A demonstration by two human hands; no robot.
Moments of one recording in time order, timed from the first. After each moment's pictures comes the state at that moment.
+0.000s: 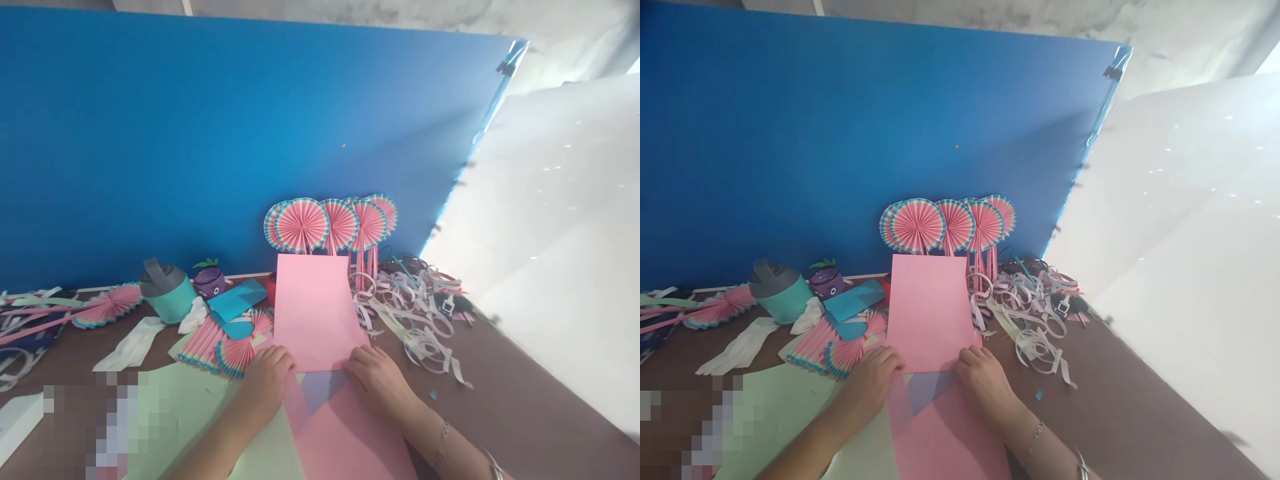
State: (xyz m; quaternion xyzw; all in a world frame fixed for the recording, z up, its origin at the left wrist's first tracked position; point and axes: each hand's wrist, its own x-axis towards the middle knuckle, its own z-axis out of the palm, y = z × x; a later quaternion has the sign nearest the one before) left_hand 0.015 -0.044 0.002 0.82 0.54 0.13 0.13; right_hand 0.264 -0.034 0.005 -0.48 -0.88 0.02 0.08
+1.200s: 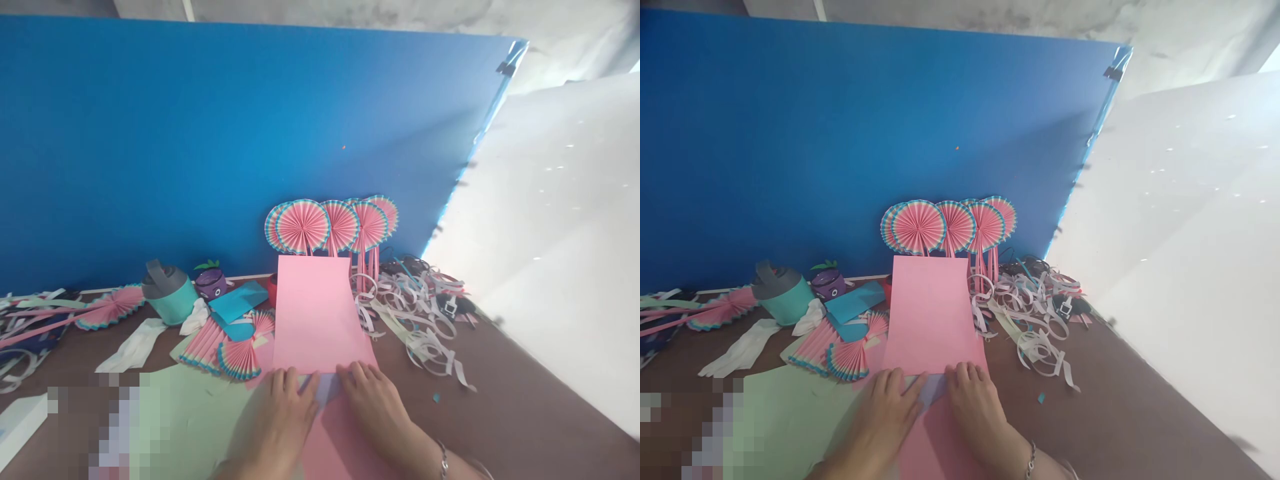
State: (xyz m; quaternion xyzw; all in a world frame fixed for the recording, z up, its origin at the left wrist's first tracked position) left_hand 0.051 -0.081 -0.023 0.82 0.55 0.07 -0.10; right_hand 0.249 -0.054 -0.031 -0.47 -0.86 -0.18 0.09
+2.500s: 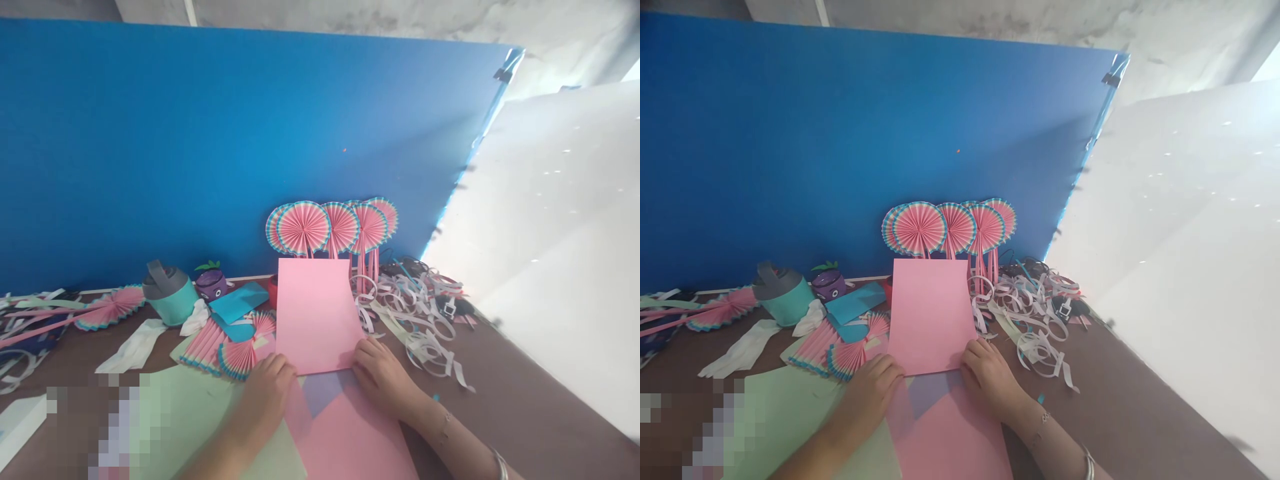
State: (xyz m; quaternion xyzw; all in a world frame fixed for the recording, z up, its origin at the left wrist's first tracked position) left_hand 0.017 -0.055 -0.006 0.81 0.55 0.17 0.09; right_hand 0.276 -0.026 0.010 -0.45 -0.87 0.08 0.19
